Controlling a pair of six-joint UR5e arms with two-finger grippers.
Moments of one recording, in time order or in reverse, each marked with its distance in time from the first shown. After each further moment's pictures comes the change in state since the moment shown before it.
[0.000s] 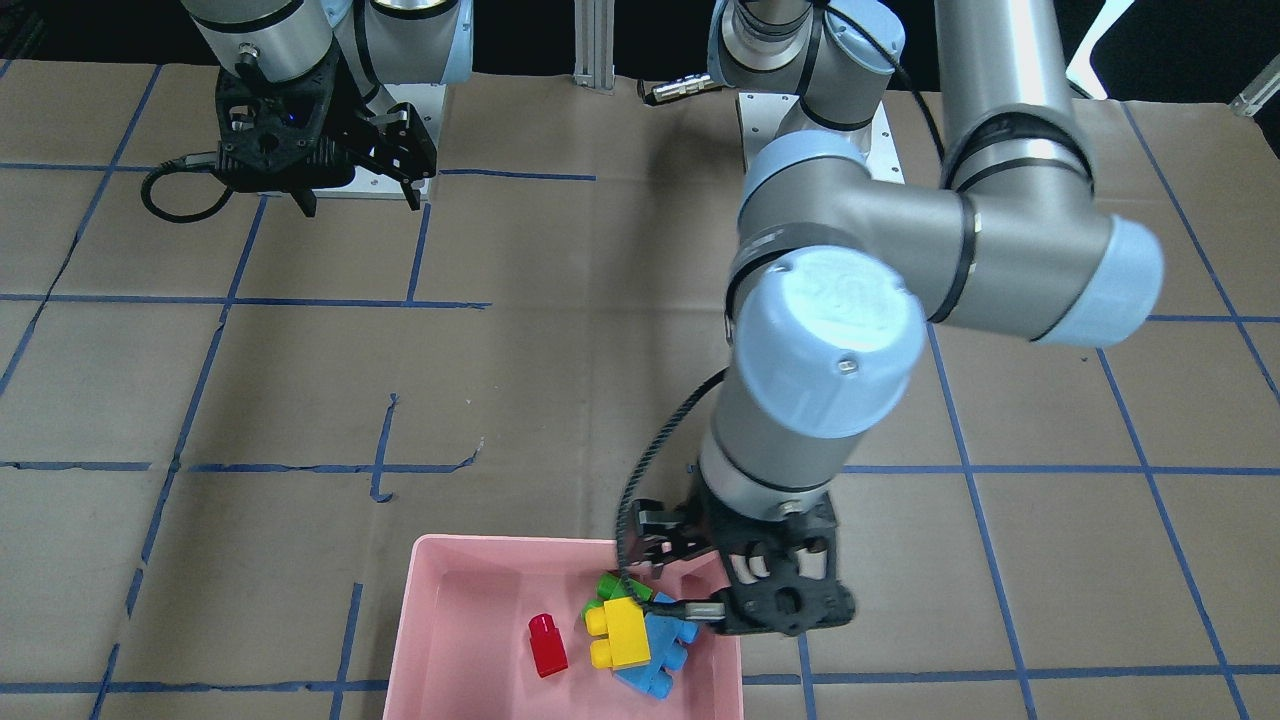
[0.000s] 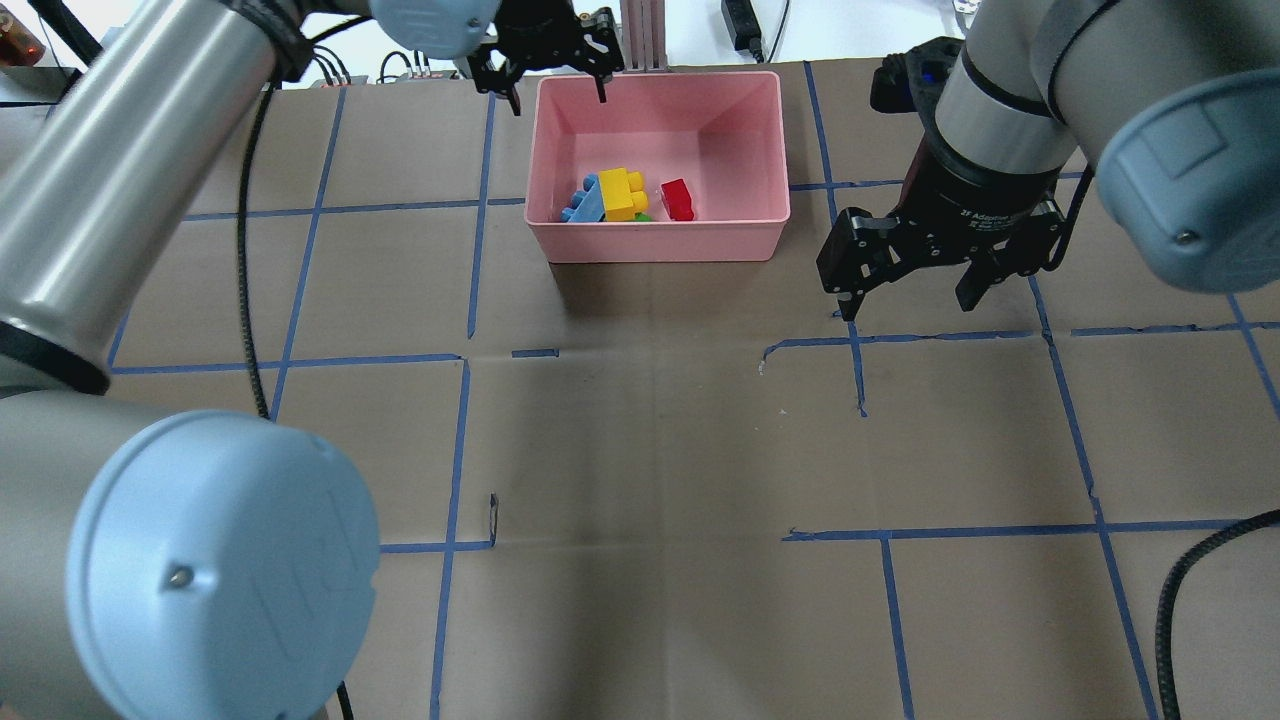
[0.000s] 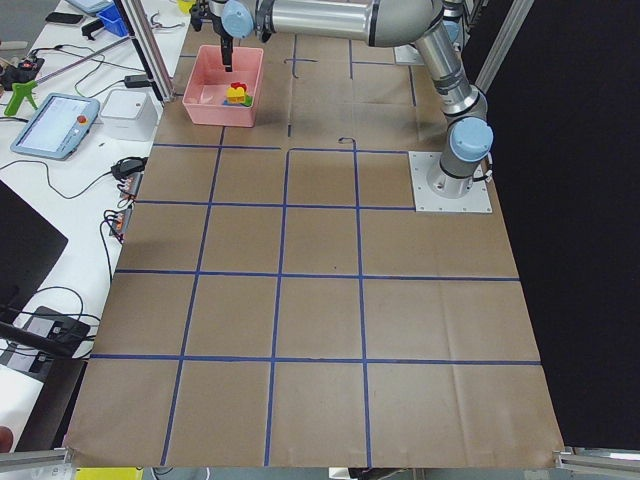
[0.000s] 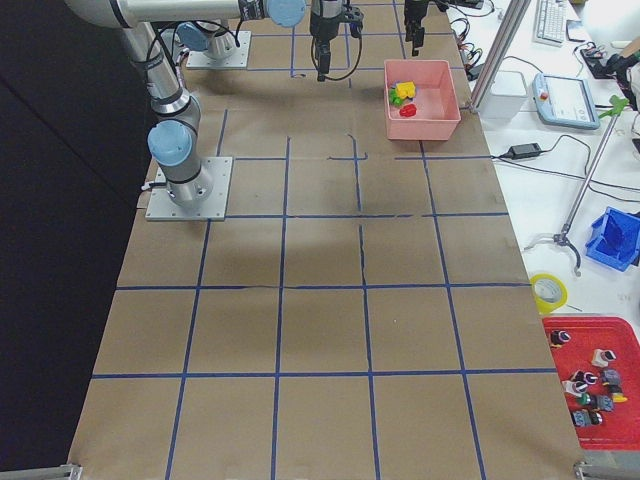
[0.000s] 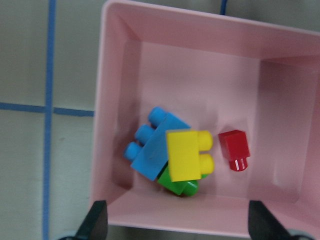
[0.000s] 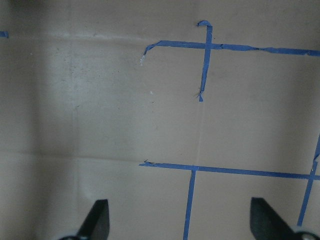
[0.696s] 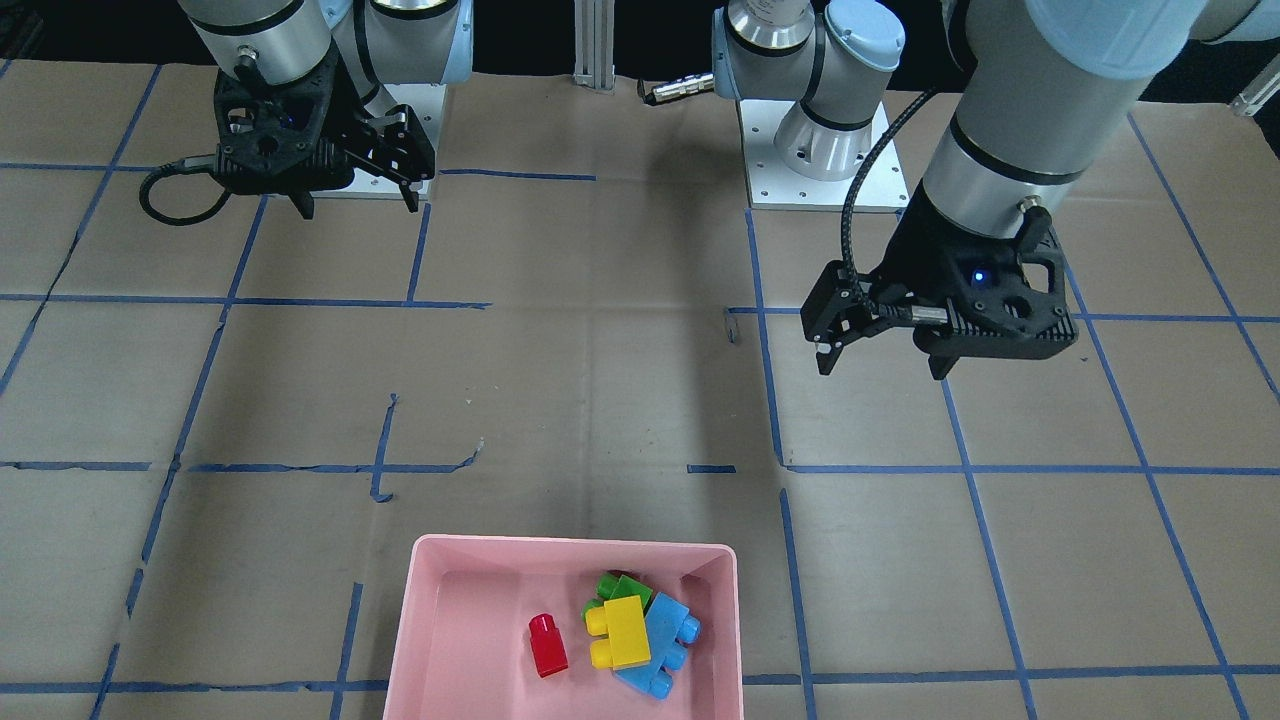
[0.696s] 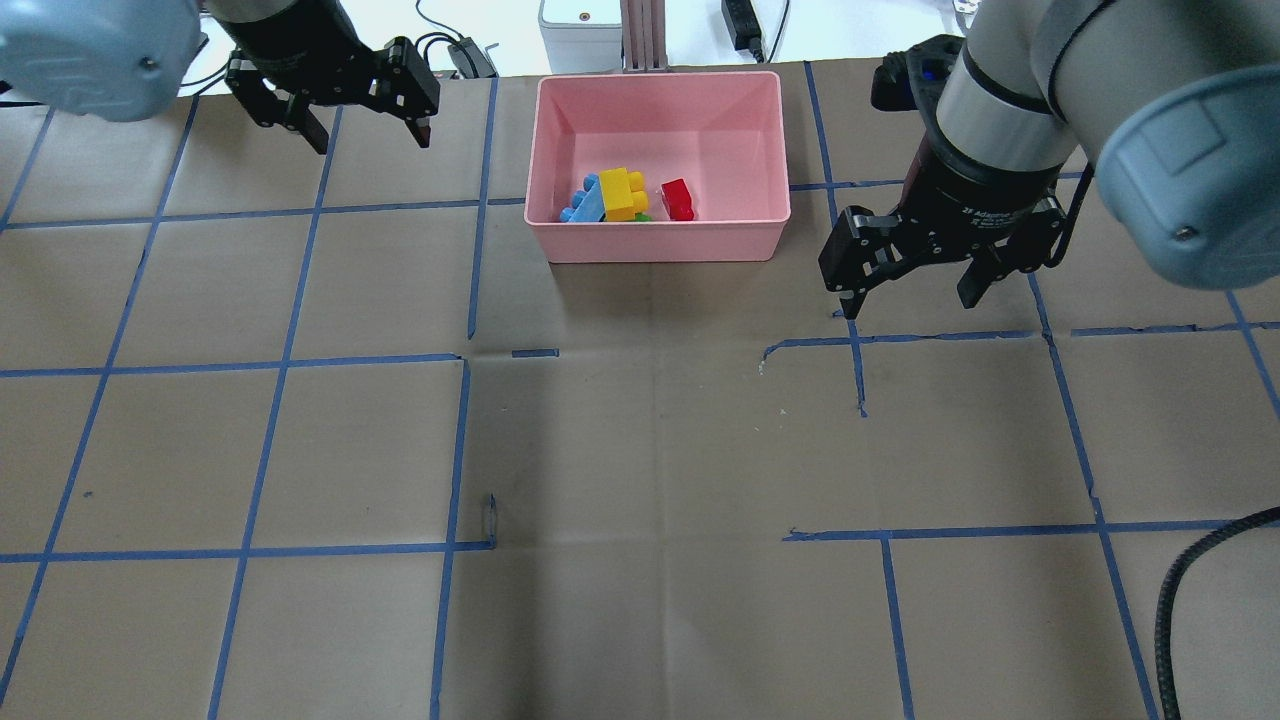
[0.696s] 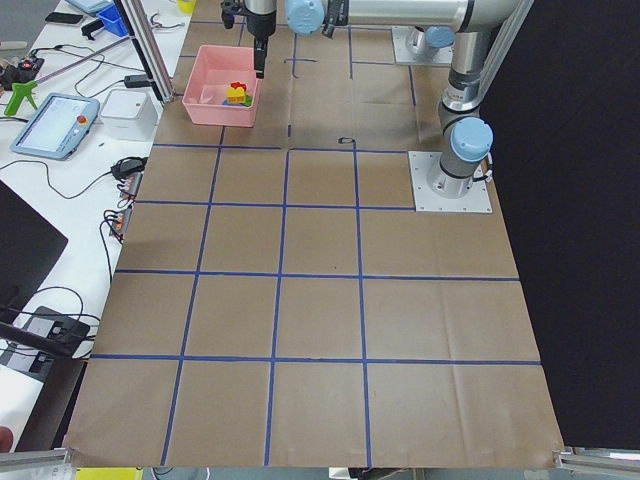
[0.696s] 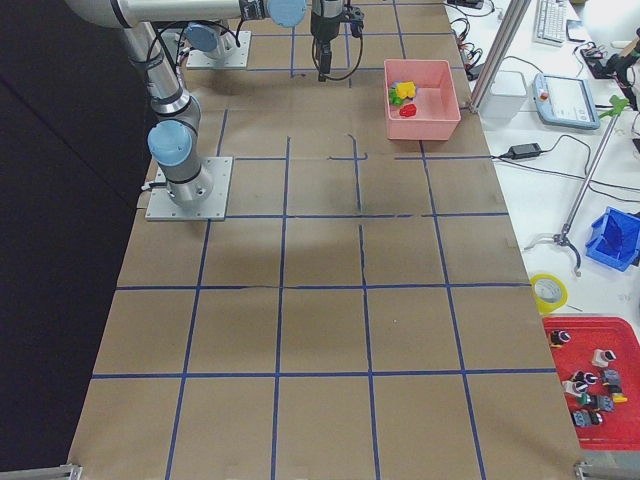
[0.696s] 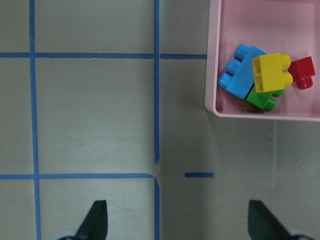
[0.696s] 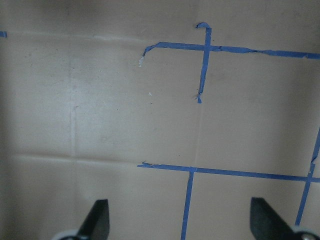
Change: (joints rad) left arm 0.143 0.417 -0.388 -0.015 0.005 0.245; right arm -0.001 0.003 -0.002 -0.002 -0.005 -0.006
